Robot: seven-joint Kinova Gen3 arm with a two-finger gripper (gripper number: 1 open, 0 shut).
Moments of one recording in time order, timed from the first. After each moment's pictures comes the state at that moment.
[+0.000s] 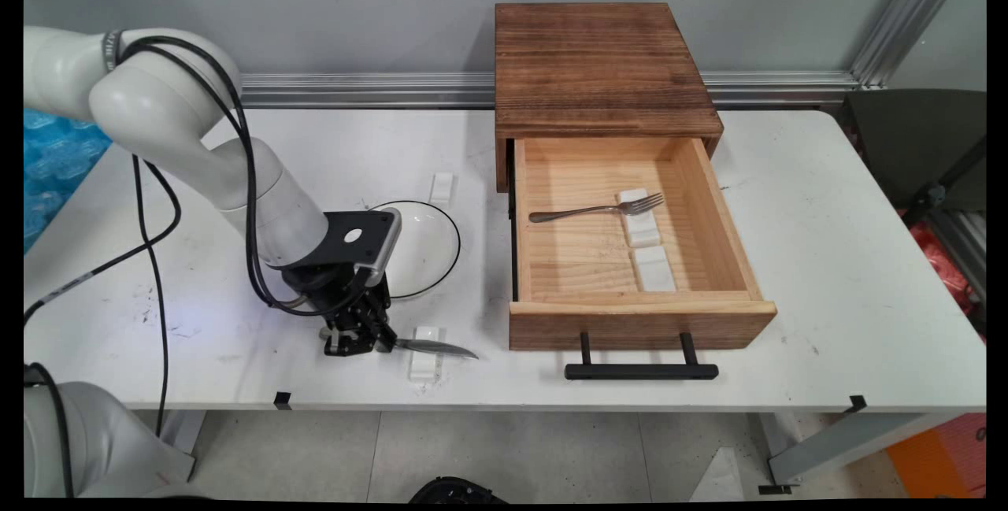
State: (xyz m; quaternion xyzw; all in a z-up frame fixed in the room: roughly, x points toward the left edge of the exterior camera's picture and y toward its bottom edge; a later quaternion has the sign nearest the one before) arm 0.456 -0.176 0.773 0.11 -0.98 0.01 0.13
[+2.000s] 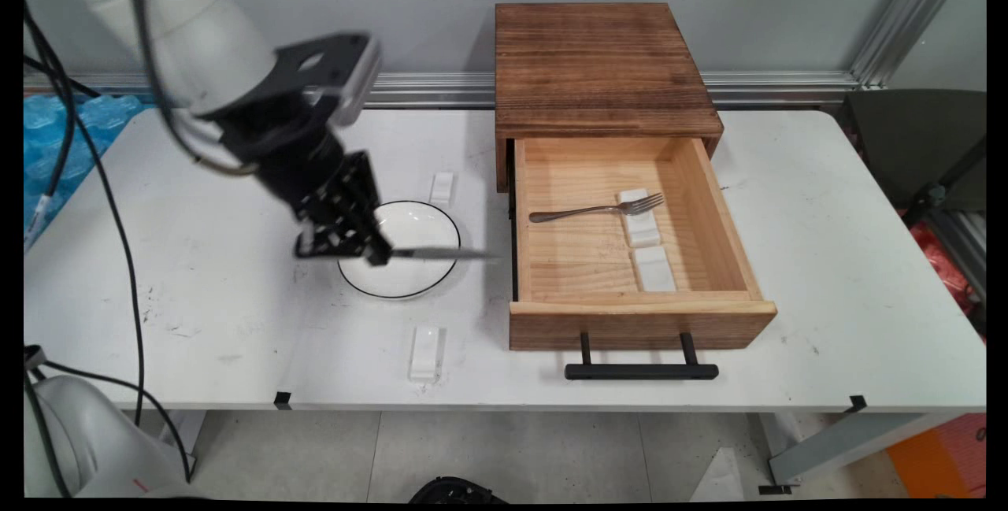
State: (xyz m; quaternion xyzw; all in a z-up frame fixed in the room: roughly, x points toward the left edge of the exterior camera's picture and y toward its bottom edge) arm 0.432 -0.179 0.968 0.14 -0.98 0.03 0.15
